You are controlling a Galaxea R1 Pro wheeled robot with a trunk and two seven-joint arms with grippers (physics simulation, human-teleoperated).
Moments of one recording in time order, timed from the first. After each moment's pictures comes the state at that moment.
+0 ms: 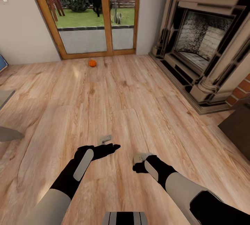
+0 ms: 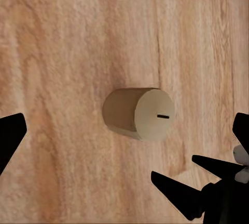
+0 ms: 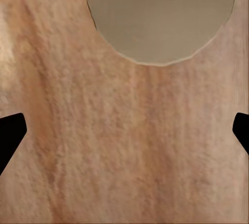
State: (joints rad) left arm -0.62 -0.06 -0.21 -1.05 0.67 0.73 0.09; right arm -0.86 0.13 0.53 -0.30 -0.56 0.53 -0.13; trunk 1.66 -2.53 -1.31
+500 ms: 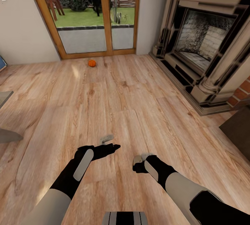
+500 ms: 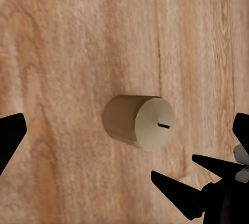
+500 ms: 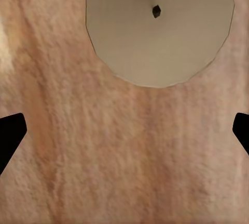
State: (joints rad) left arm -0.62 -0.06 -0.21 -1.05 0.67 0.73 0.09; right arm -0.86 0.13 0.53 -0.30 -0.56 0.53 -0.13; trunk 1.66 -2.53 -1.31
